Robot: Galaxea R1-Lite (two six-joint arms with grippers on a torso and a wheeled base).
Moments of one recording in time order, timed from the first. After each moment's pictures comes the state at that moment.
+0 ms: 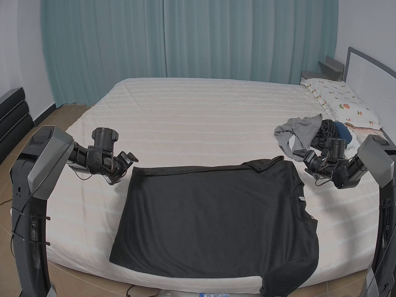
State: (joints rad) left arm -0.07 2.46 -1.59 -0.11 -0.06 -0.85; right arm -0.09 2.47 -1.31 -0.75 0.28 0.76
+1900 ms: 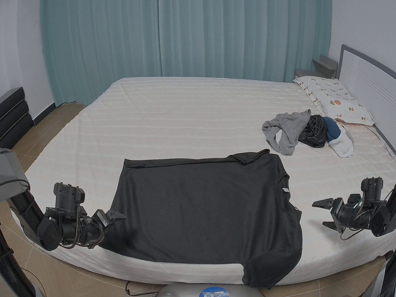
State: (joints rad) left arm -0.12 1.93 -0.35 -0.74 -0.20 -0.91; right arm -0.16 1.96 -0.27 -0.98 0.46 0.72
